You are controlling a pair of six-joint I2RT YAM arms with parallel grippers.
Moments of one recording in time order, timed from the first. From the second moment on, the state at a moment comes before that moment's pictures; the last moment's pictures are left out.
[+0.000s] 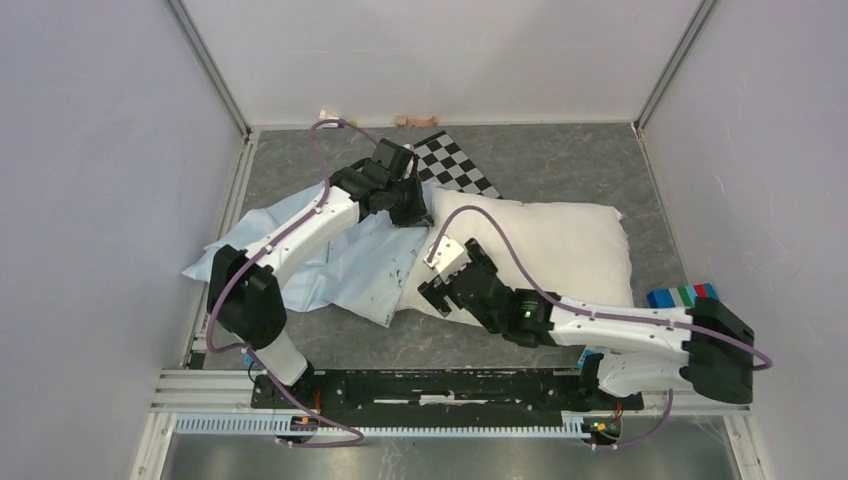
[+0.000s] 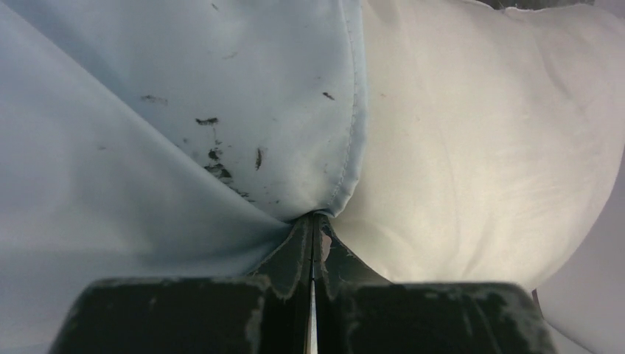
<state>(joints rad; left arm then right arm) -0.59 1.66 1.43 -0.67 0.16 -0.71 1.20 1.19 0.74 -0.01 0.55 0.02</state>
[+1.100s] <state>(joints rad) -0.91 1.05 1.02 -1.00 -0.41 -0.85 0.94 1.43 1.16 -0.26 0.30 0.19</state>
